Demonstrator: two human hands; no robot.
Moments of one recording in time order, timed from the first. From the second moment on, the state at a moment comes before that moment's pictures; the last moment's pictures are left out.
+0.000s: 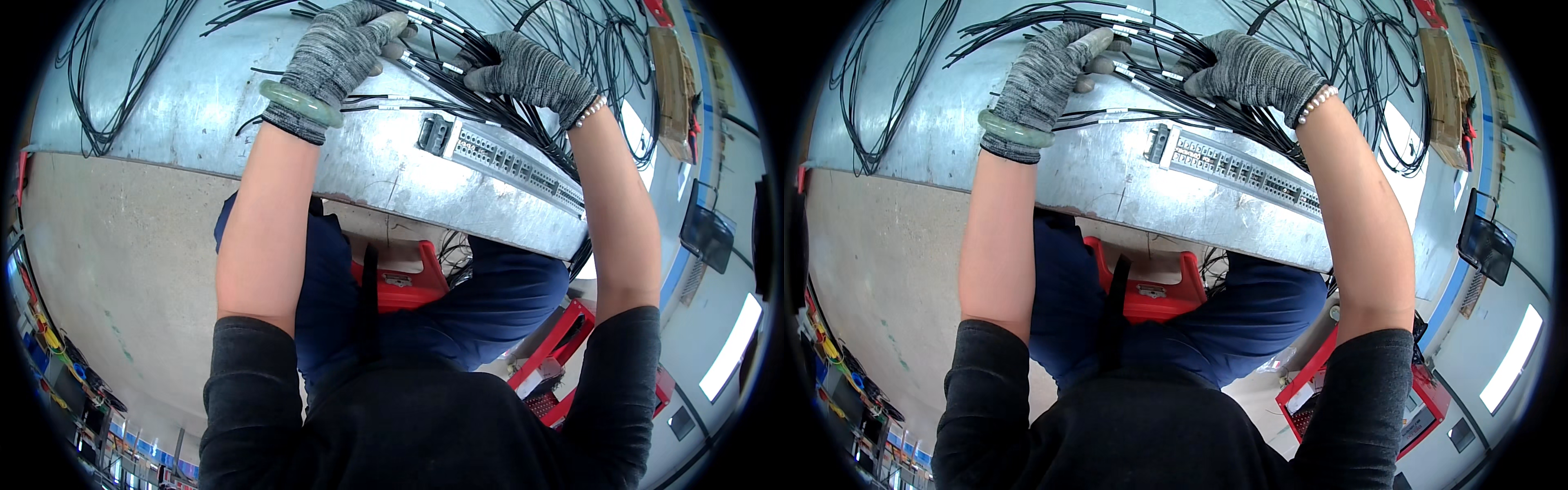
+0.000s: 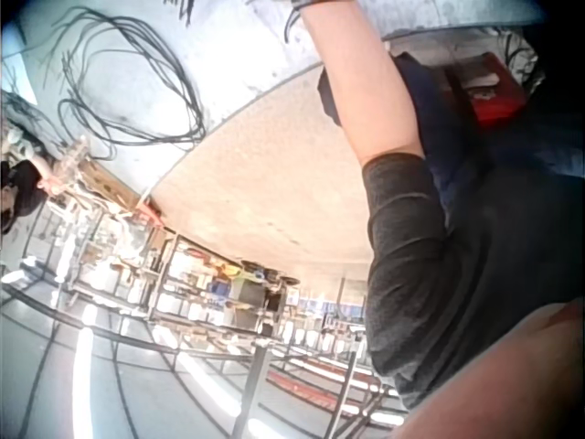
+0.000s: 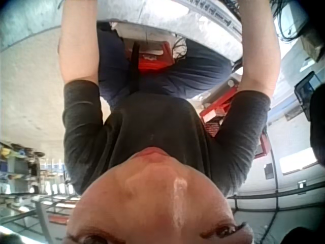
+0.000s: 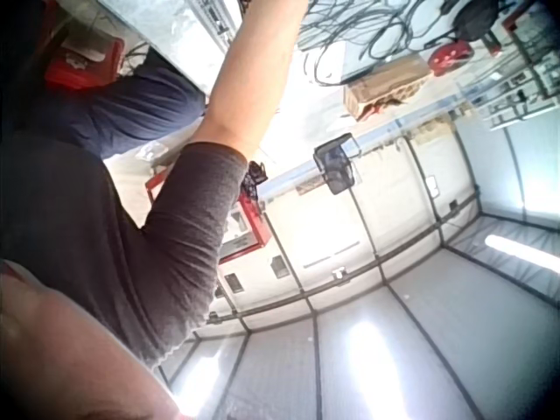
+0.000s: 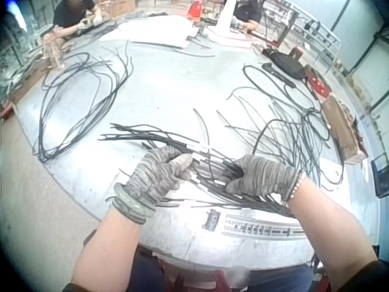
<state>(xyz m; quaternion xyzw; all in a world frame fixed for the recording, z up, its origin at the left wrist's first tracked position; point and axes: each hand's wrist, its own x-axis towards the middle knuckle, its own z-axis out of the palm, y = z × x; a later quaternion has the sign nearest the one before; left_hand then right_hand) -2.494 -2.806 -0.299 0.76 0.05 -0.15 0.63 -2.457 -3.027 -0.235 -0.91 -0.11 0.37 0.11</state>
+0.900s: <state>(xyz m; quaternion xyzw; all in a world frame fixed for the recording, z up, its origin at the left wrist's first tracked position) -2.495 -2.815 -0.281 0.79 0.05 -0.17 0.59 -2.481 -3.055 -0.230 -0.92 -0.05 0.34 0.20</state>
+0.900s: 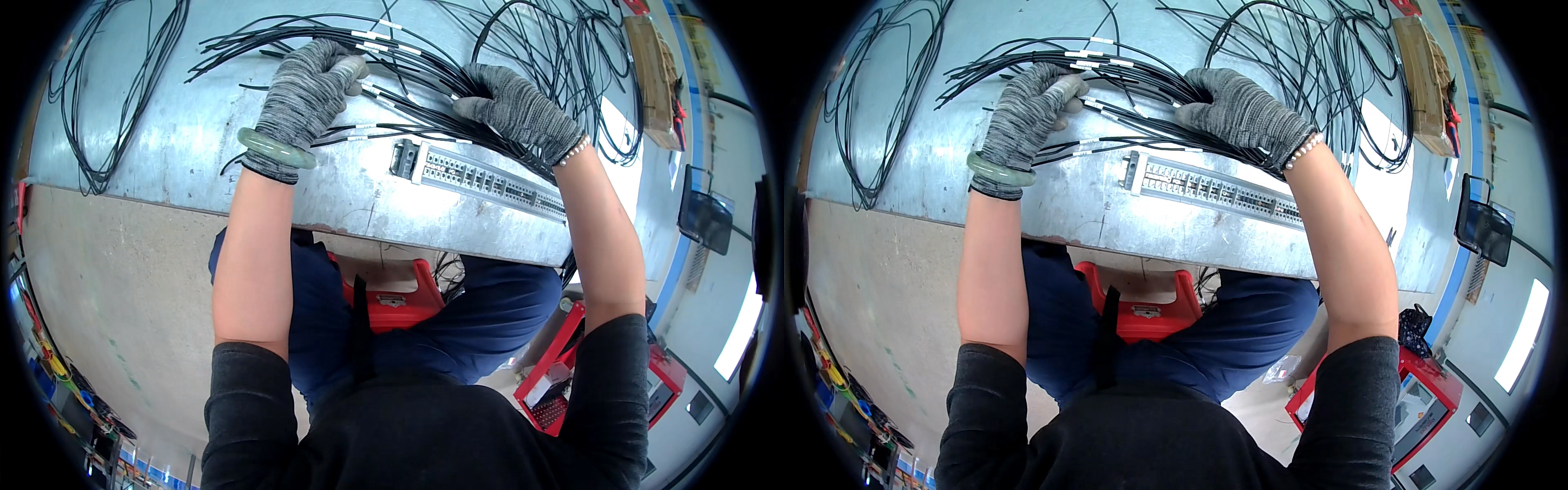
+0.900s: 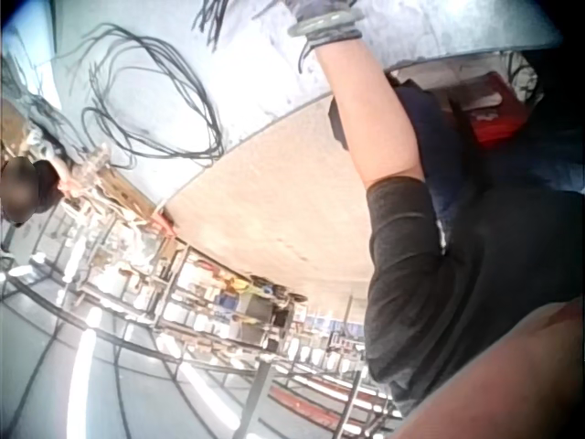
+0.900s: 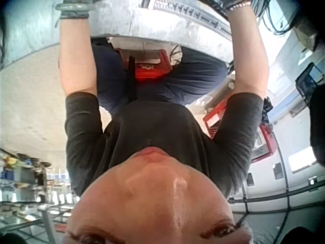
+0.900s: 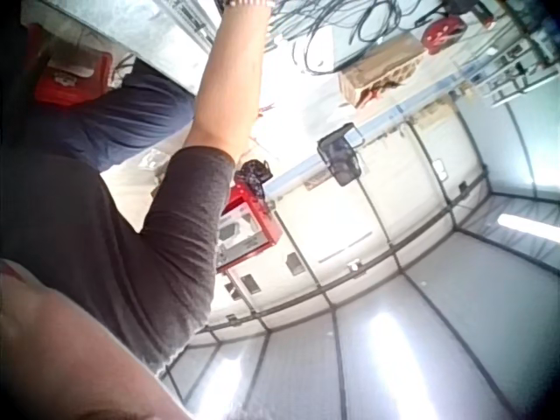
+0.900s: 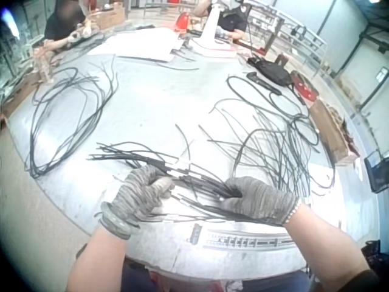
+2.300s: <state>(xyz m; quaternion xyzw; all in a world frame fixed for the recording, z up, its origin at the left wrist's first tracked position) -2.492 -2.807 -0.290 0.88 0.02 -0.12 0.45 -2.478 -3.021 -0.250 -0.96 -0.12 0.24 0.07</state>
